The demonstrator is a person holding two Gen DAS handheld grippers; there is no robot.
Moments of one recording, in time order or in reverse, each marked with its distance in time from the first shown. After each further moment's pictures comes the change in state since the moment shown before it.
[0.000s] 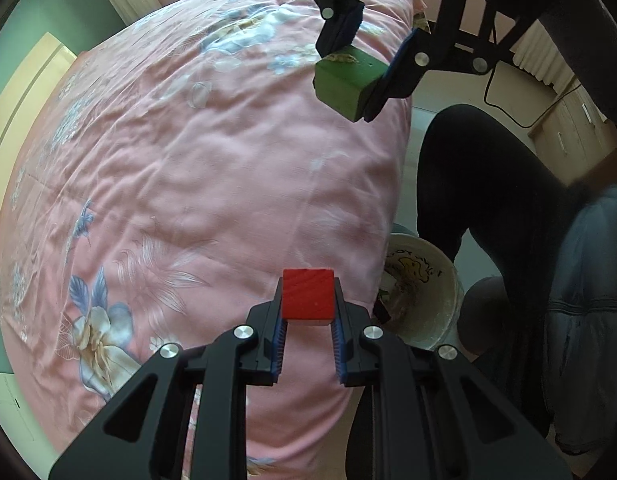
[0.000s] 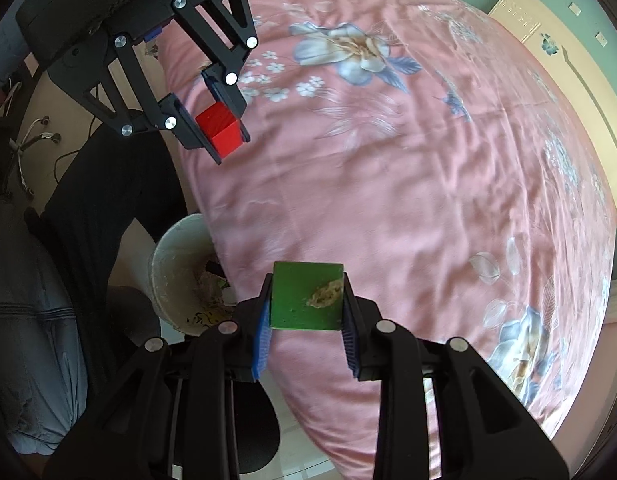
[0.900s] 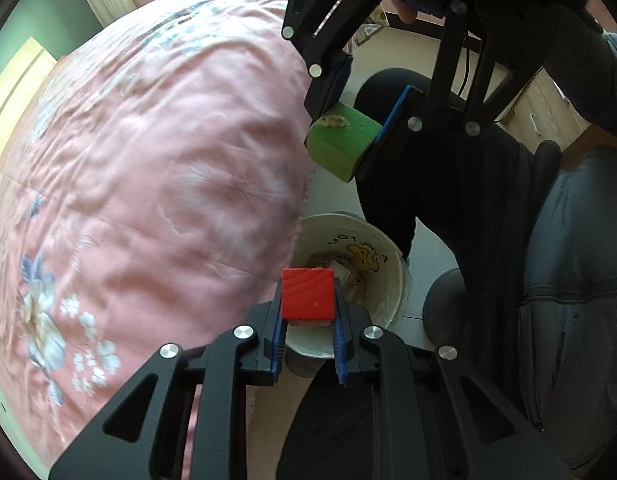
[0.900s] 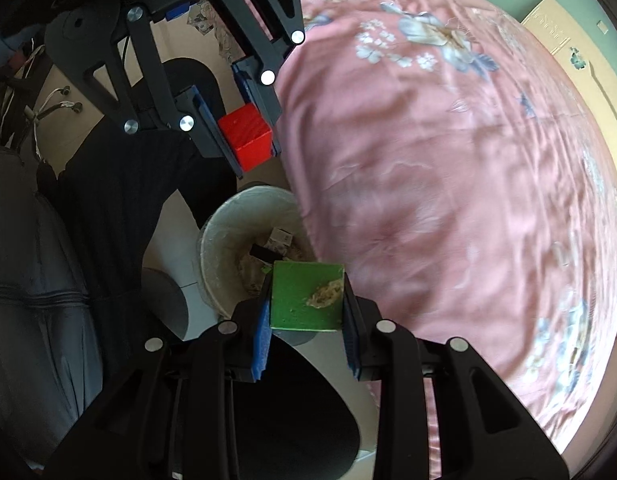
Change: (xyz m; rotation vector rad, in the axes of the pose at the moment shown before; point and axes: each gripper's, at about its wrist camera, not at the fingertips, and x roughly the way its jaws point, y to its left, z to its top) left arm 0.026 -0.102 -0.043 0.013 -0.023 -0.069; right arm 0.048 0.121 -0.029 -0.060 0.026 0.047
